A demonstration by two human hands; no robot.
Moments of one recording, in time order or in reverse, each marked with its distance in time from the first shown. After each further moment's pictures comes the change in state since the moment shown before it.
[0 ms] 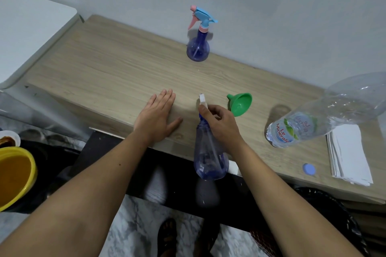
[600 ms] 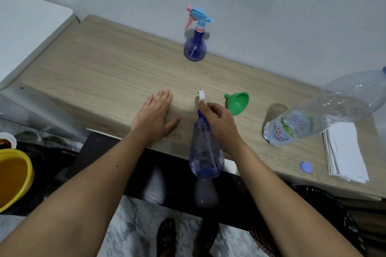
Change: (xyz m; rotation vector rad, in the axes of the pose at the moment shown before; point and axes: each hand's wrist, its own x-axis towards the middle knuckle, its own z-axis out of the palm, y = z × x) left_hand 0.000 -0.001 0.001 -0.003 -0.009 0.001; right_hand -0.003 -0.009 -0.003 0.092 -0.023 -0.004
